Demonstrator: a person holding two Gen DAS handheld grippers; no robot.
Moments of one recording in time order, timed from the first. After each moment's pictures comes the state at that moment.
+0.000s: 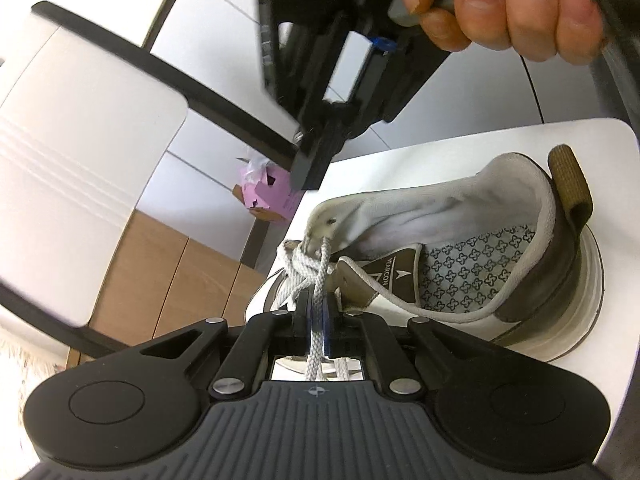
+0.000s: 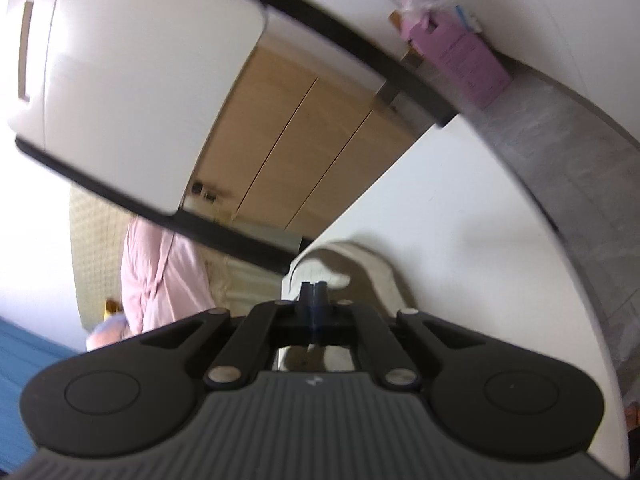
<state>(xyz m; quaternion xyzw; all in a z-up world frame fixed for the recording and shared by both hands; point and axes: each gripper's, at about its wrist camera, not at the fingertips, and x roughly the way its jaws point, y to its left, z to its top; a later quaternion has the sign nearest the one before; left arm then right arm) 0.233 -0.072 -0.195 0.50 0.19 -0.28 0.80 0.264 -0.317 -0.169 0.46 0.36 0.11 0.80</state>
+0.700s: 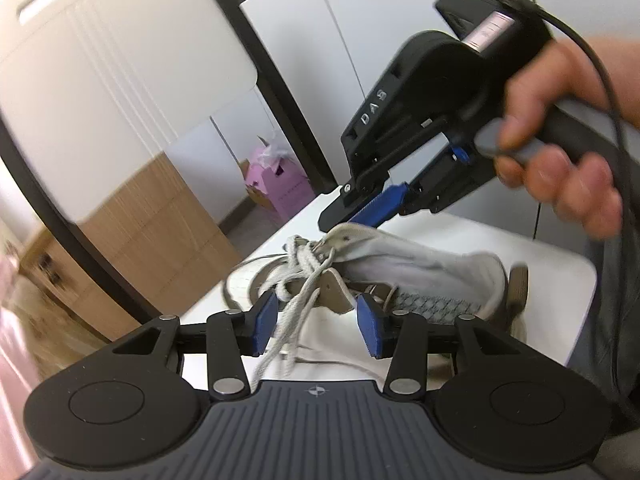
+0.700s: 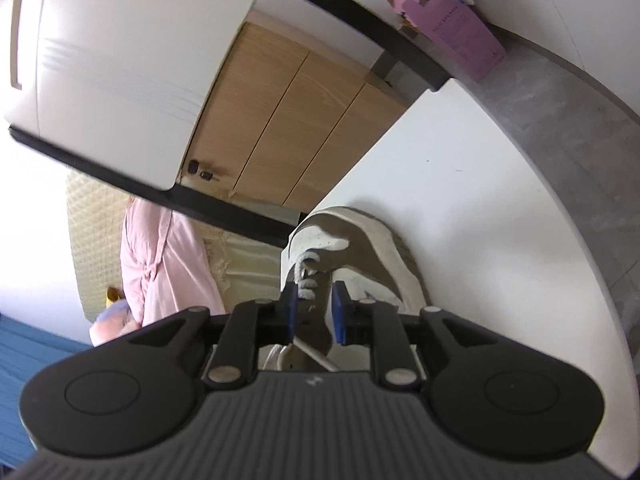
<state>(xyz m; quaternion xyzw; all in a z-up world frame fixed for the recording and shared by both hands) 0.247 -0.074 -0.150 0.29 0.27 -0.28 0.88 0.256 -0.301 -0.171 0.46 0.39 0.13 0.79</state>
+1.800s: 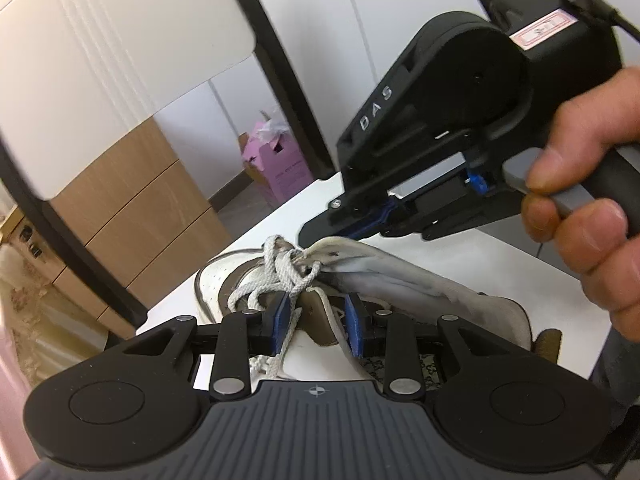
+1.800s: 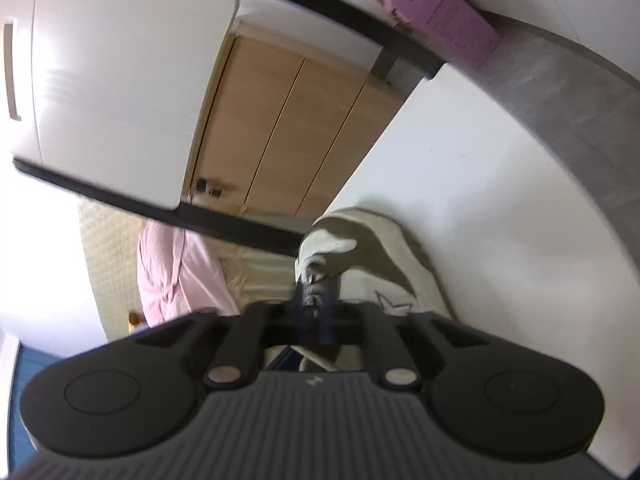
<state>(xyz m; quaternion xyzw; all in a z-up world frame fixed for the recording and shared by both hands) 0.275 -0.103 -0.181 0.27 0.31 -0.24 0.88 0.259 -0.295 -0.184 0.50 0.38 0.12 0.77</state>
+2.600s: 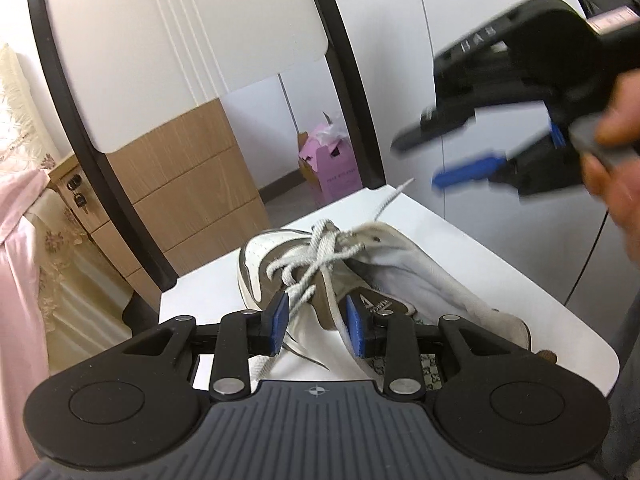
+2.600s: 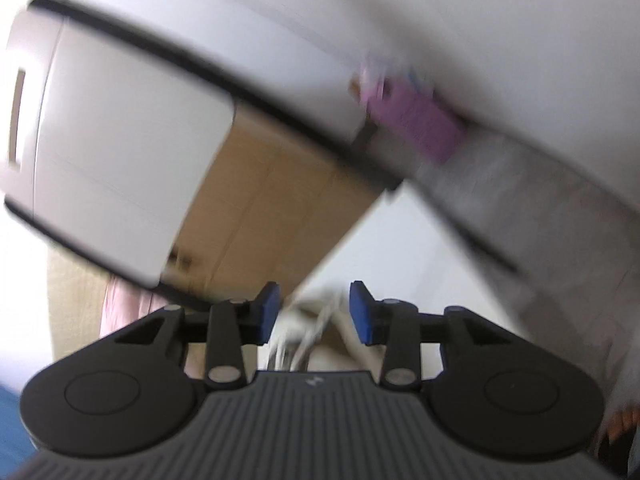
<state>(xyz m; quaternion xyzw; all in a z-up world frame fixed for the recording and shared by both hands) 0.239 -0.105 -0.168 0.20 0.30 -0.16 0.92 0.235 -0.335 -0.152 0.48 0.32 0.04 0.81</state>
